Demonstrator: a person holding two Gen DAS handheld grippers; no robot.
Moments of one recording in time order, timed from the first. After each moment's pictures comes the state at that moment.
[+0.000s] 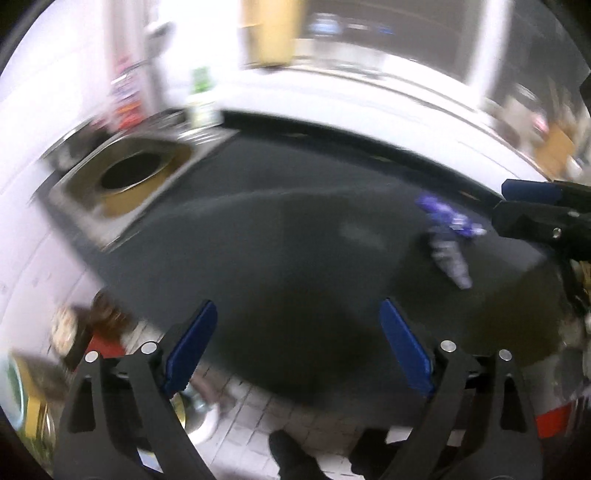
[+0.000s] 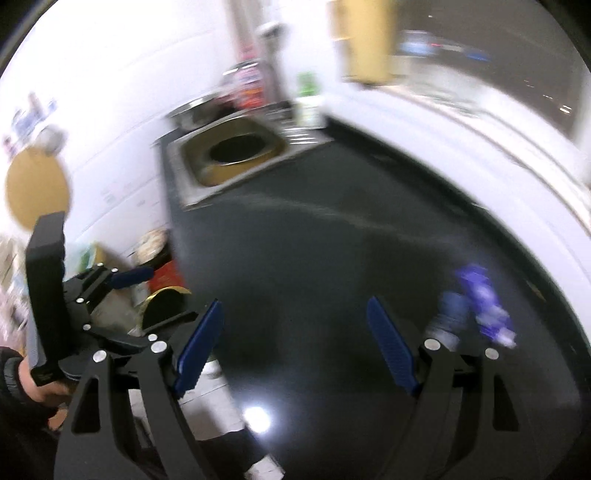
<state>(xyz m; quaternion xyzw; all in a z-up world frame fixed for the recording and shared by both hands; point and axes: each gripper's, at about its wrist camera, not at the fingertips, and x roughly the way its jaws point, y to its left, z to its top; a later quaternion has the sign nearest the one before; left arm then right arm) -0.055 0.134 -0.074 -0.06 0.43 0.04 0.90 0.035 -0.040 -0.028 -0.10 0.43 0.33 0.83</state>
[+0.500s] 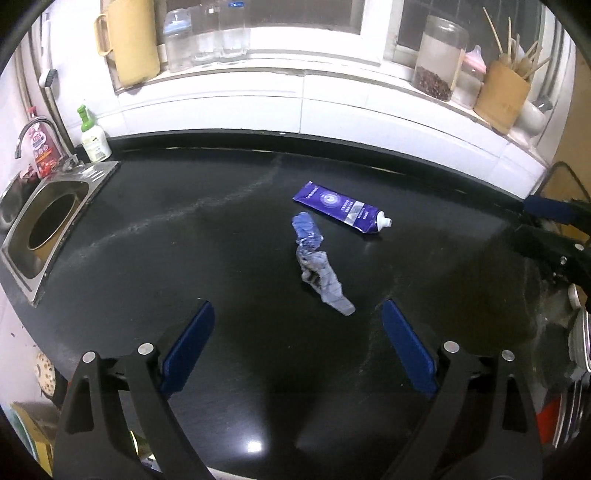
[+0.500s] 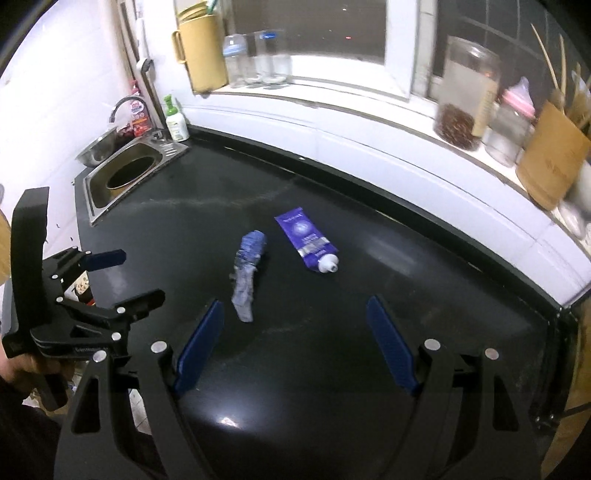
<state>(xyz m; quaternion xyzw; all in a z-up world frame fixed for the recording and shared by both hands) 0.020 -0.030 -0.080 -0.01 0.46 -0.03 0.89 0.061 -0.238 -0.044 -0.07 0.44 0.22 0.87</state>
